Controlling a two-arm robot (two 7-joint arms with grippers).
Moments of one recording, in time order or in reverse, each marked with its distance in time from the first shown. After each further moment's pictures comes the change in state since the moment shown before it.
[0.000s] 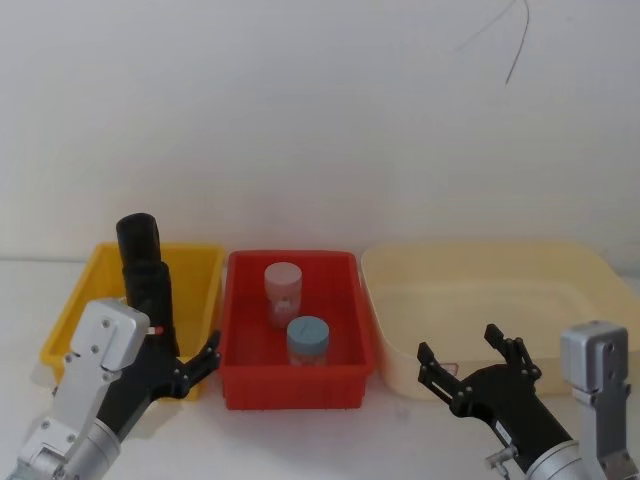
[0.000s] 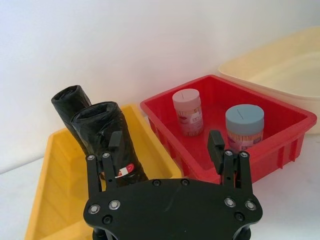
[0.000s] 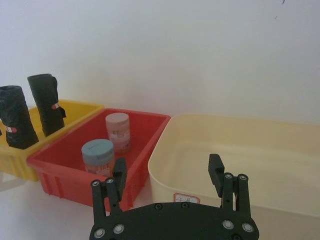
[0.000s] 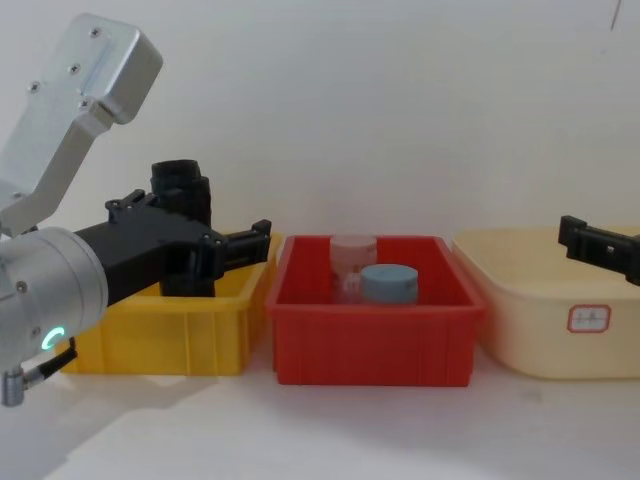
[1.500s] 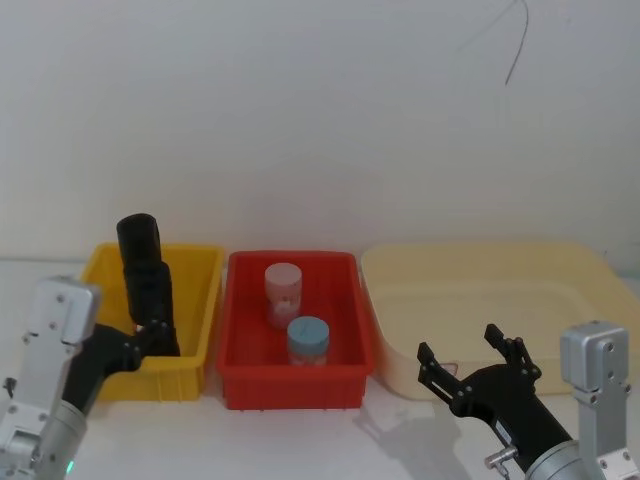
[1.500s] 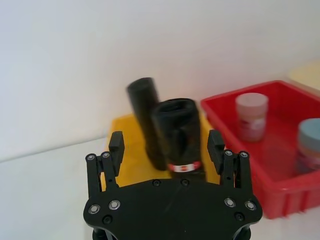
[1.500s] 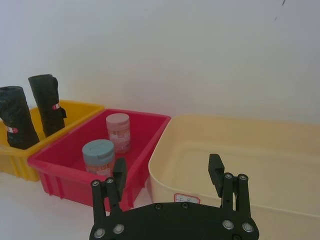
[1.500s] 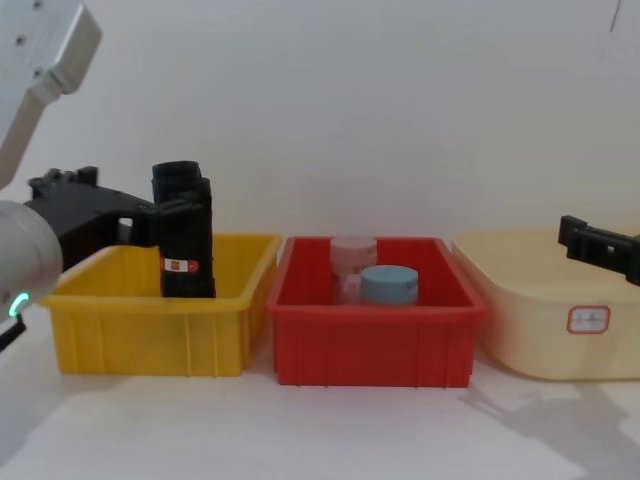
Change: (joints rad) left arm 0.029 -0.058 -0.083 -0.033 0.048 0.076 0.175; right arm 0.000 0.000 0.000 0.000 0.000 0.000 0.000
